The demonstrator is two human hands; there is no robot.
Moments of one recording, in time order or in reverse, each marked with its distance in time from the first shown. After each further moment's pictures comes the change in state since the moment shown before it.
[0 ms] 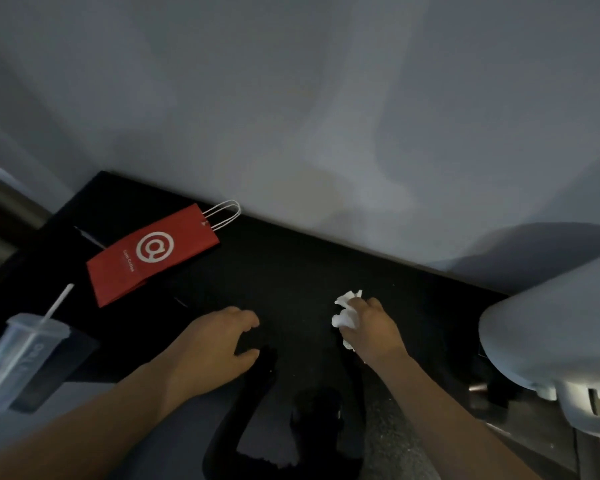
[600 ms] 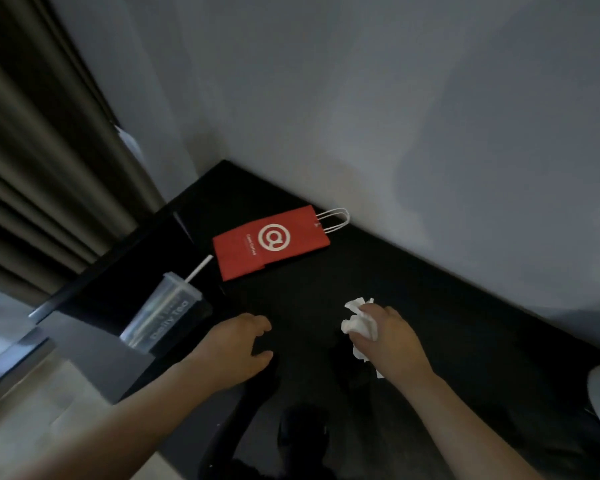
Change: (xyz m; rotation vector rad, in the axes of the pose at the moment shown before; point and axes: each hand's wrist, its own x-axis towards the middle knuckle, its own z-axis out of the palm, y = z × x) left_hand -0.107 -0.162 0.000 -0.163 0.086 -0.185; right_hand -0.048 -0.173 0.052 0.045 0.008 -0.240
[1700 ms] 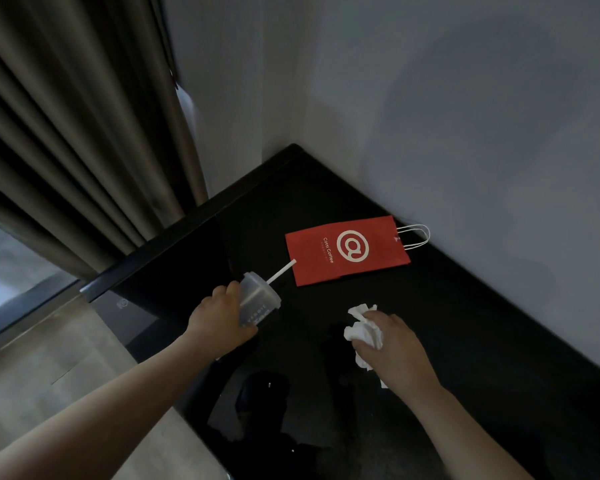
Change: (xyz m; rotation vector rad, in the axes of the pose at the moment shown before) left_hand 0.023 -0.200 -0.019 -0.077 0.144 -0.382; right_hand 0.047 -0.123 0.095 -0.088 -0.085 -0.032
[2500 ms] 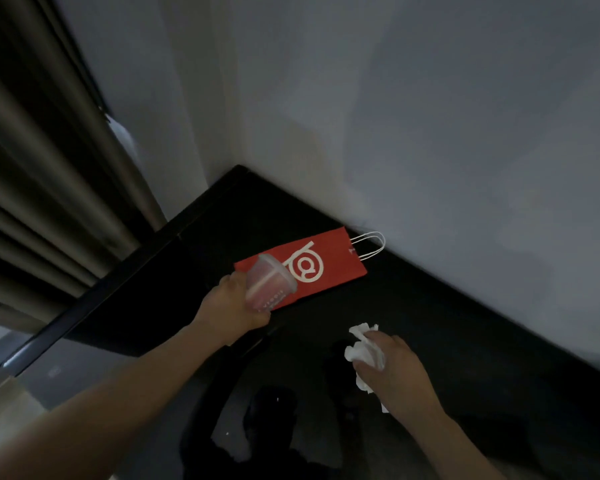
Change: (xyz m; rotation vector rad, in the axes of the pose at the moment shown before) left_hand 0.067 0.105 -0.024 -0.147 0.007 0.196; right_hand 0.007 0.059 -0.031 0.119 0.053 0.190
